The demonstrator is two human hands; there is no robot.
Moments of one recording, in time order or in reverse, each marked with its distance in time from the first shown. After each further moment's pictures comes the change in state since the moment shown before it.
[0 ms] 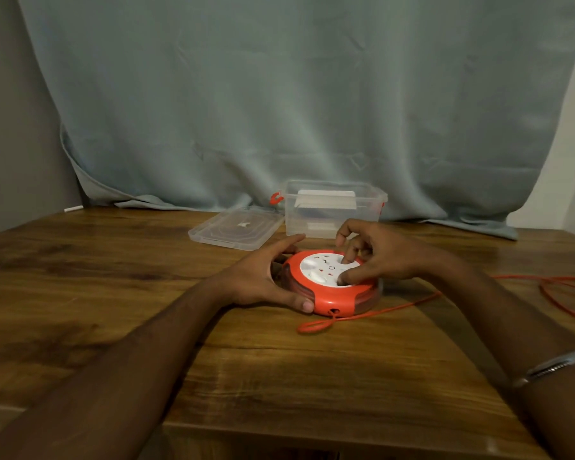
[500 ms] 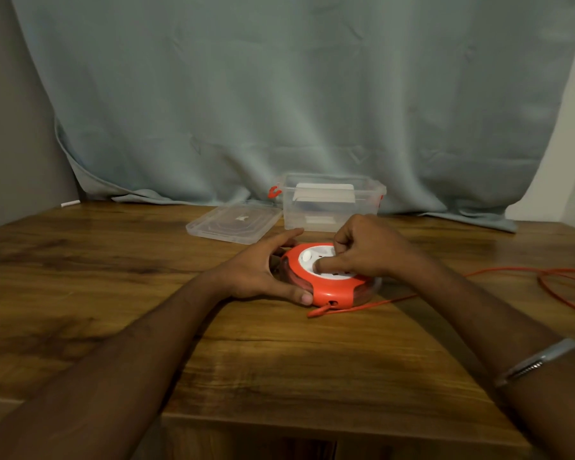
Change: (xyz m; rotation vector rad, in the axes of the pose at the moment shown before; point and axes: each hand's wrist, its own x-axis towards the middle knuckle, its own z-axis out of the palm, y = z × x) left_hand -0.001 0.001 0.002 -0.013 0.007 0.011; right_hand 0.006 -0.018 0.024 -0.270 0.240 0.063
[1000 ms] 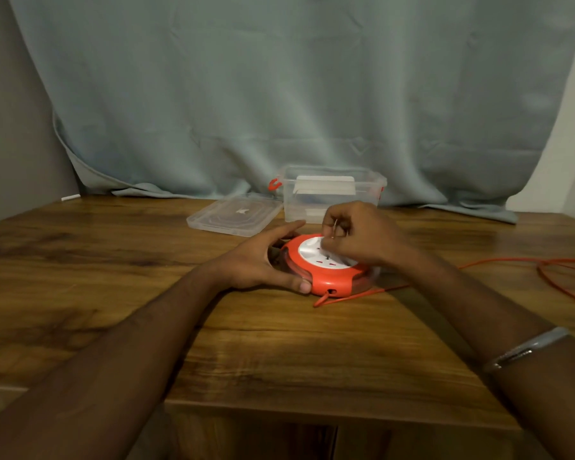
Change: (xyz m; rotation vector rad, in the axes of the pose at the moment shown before) left_hand -0.001 -0.001 -0.002 -0.012 -0.018 0.010; right_hand 0.007 0.001 0.009 0.089 0.073 -0.064
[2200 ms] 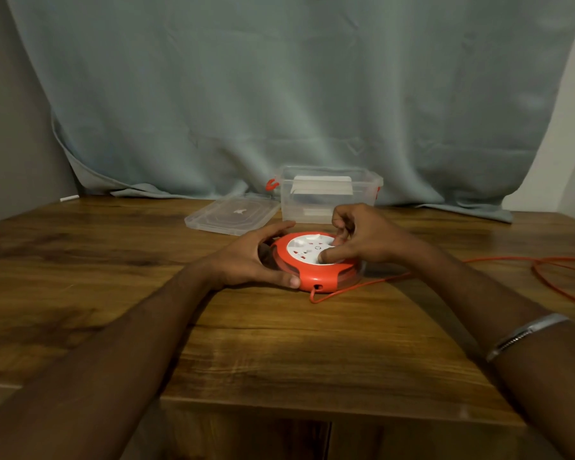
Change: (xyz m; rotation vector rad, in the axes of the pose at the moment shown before) left_hand -0.002 -0.007 -0.005 -0.045 0.007 -0.009; right_hand -0.002 0.018 -0.007 0.246 -0.139 0.043
